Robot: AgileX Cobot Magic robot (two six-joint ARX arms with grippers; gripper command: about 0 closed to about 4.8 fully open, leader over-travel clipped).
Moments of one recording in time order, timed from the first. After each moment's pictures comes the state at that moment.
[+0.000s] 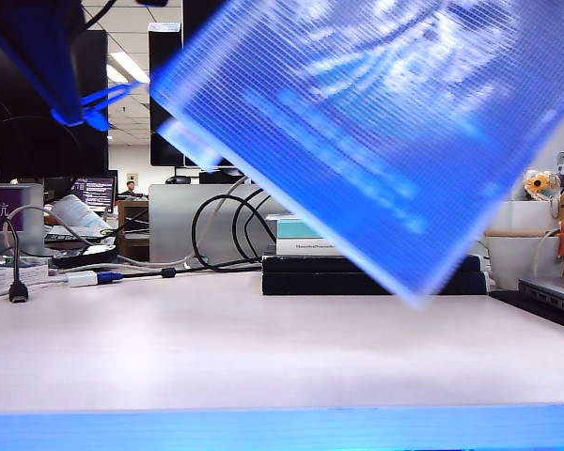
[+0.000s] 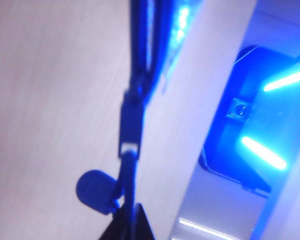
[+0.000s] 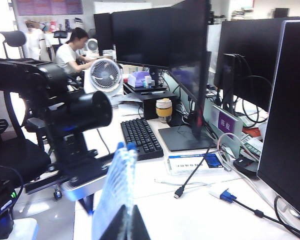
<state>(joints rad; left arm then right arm) -0.50 1.37 1.34 -1.20 0.17 0.69 -0.08 1.23 1.13 0.62 -1.41 0.47</state>
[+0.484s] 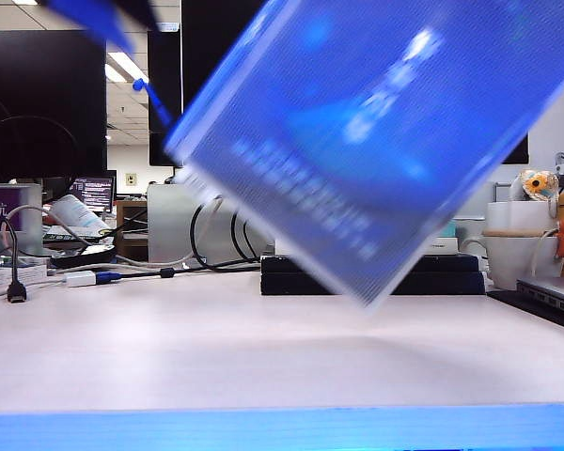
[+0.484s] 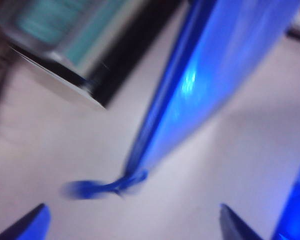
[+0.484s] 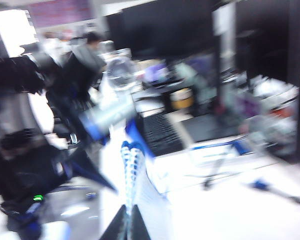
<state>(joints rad) -0.44 1.24 1.34 -0.81 0.29 0.50 0.01 1.30 1.13 0.54 -1.39 0.47</state>
